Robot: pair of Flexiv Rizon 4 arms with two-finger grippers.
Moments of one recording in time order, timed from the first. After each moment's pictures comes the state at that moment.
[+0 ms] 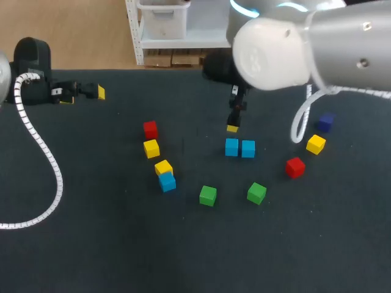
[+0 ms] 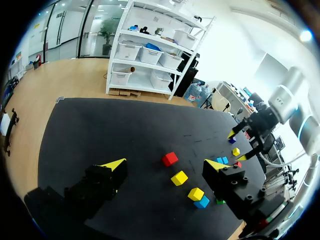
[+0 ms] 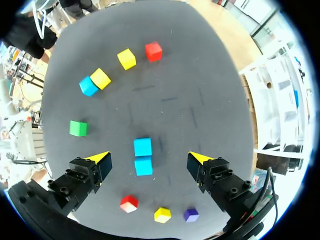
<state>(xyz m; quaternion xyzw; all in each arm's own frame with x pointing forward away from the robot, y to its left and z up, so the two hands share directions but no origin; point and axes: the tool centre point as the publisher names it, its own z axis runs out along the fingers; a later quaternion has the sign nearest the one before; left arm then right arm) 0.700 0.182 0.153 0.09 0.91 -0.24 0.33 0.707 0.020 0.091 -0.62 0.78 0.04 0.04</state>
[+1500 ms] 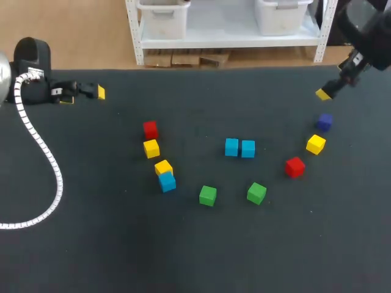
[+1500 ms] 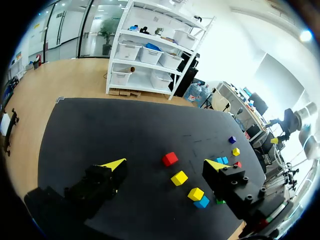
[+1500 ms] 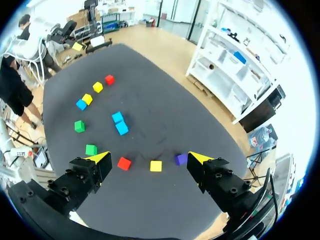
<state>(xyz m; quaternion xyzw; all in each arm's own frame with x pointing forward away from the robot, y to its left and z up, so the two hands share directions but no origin) 0.700 0.182 0.153 0.09 0.91 -0.24 0.33 0.669 -0.153 0.196 -0.41 0.87 0.08 0.25</state>
